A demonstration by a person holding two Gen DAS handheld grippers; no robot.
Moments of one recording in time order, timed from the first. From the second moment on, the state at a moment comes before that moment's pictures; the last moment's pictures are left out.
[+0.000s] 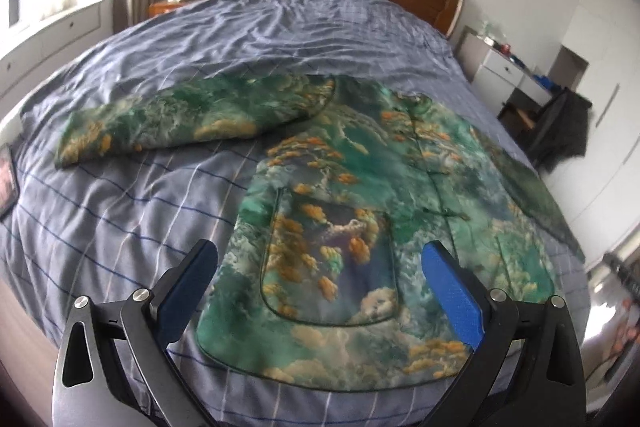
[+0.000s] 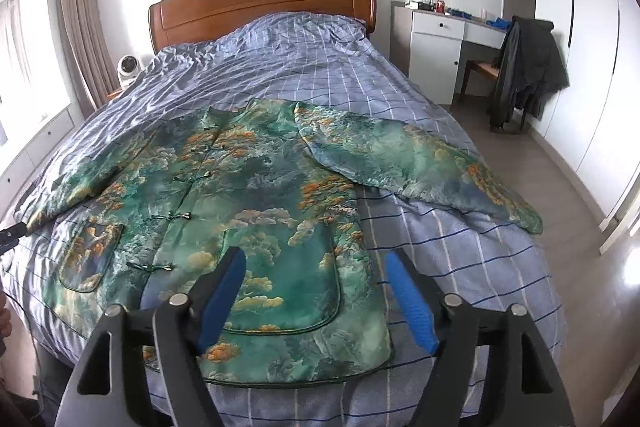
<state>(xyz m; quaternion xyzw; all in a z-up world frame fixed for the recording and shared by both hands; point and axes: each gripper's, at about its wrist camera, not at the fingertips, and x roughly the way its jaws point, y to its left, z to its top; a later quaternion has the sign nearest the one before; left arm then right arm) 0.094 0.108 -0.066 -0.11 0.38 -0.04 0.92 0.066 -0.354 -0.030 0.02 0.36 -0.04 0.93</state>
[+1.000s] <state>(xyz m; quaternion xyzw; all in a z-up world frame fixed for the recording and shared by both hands) 0.085 0.049 -0.027 0.03 0.35 -0.05 0.94 0.061 -0.346 -0.019 -0.05 0.32 -0.06 0.94</state>
